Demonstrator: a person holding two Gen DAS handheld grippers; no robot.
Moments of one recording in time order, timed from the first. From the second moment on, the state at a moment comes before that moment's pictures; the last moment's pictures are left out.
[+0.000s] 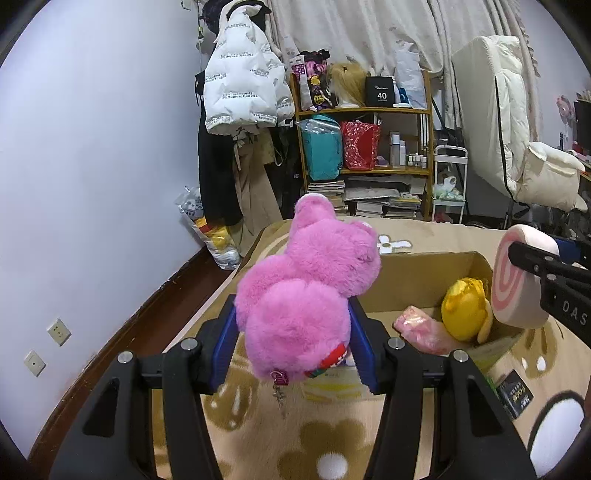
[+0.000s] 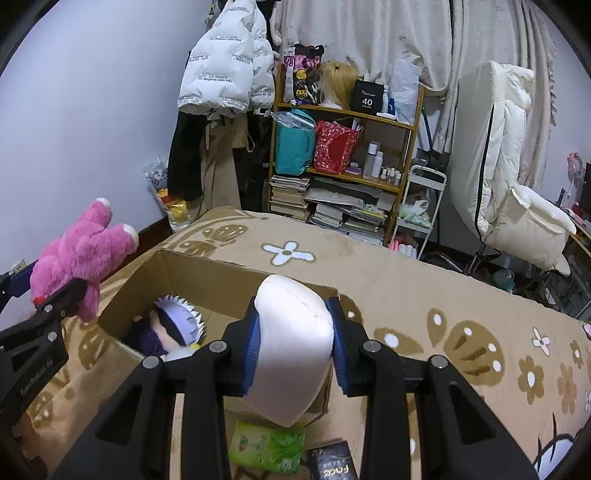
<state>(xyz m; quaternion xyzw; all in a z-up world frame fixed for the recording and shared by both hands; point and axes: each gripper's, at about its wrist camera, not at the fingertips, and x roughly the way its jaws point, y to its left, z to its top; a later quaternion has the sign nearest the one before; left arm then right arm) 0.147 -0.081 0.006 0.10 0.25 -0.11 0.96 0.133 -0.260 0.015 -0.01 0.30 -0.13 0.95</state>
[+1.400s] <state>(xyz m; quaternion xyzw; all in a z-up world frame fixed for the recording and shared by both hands) 0.184 -0.127 -0.049 0.13 0.33 -0.18 0.92 0.163 -0.283 -0.034 0.06 0.34 -0.07 0.94</state>
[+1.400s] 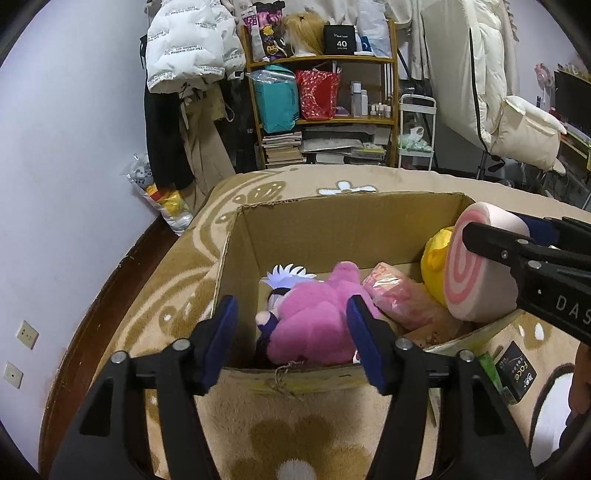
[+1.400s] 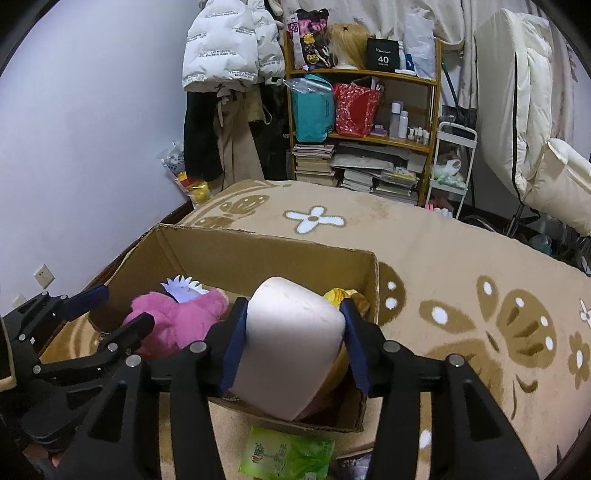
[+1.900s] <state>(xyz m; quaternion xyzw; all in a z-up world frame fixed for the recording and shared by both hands) 0.156 -0.119 -0.032 0.13 0.32 -0.15 0.92 0.135 -0.291 -0.008 0.09 0.33 -0.07 0.94</state>
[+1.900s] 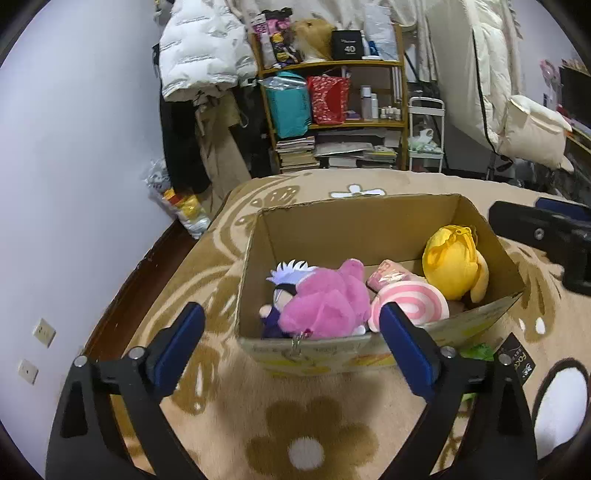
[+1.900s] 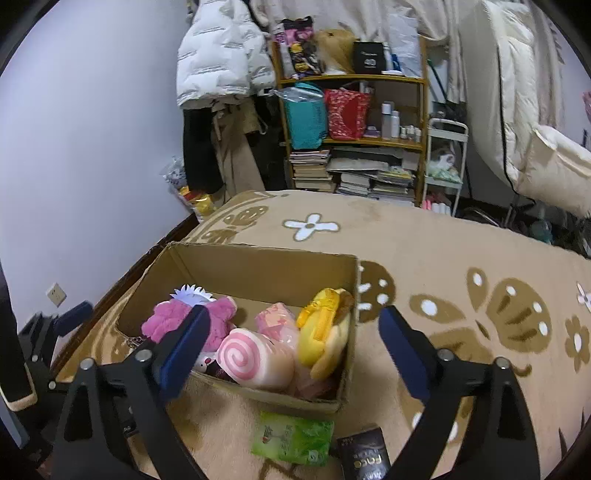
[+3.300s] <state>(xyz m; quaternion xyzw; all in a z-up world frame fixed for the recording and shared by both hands) 0.068 -0.177 -0.028 0.17 0.35 -0.18 0.90 0.041 -0.335 -0.022 0.12 0.40 -0.10 0.90</state>
